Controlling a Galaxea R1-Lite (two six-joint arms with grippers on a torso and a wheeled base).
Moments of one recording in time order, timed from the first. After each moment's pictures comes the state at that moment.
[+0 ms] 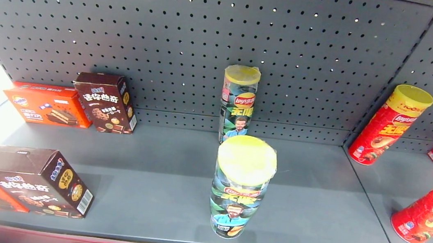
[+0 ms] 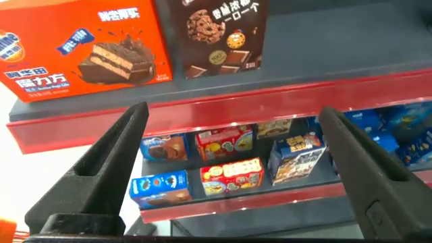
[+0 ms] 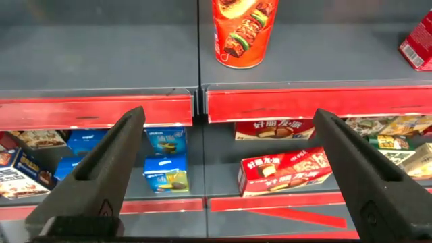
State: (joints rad) left arm -0.01 0.02 0.00 0.01 -0.07 0.05; right arm 0.00 0.00 0.00 0.00 -0.03 -0.01
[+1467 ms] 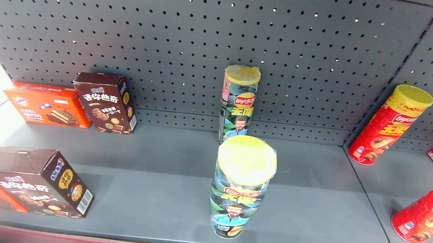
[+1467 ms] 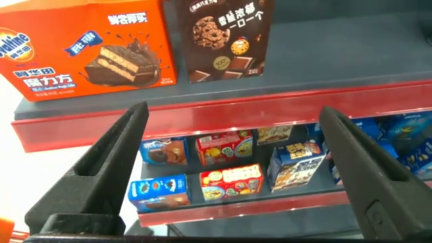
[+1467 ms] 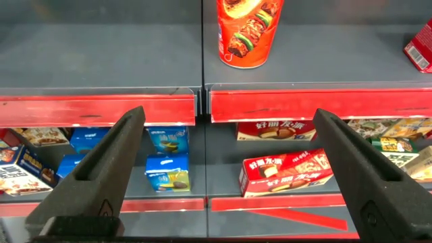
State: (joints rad) left arm 0.00 0.00 0.00 0.00 -0.06 0.04; right arm 0.00 0.00 0.00 0.00 -0.02 -0.02
